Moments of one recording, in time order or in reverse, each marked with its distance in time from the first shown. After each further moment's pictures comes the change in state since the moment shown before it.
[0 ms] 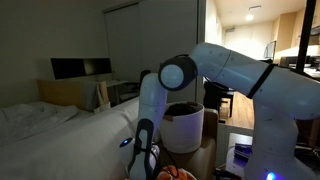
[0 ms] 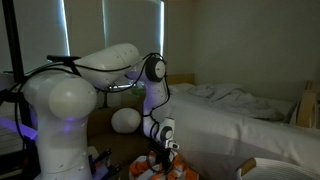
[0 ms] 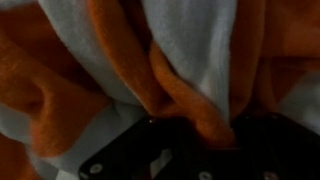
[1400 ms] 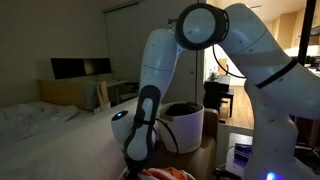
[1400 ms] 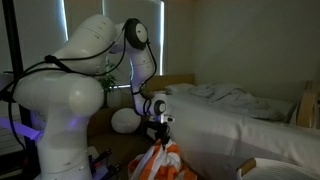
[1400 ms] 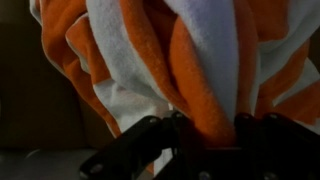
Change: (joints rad) arm 0.271 -0.429 -0.185 -0.315 0.015 0.005 0.161
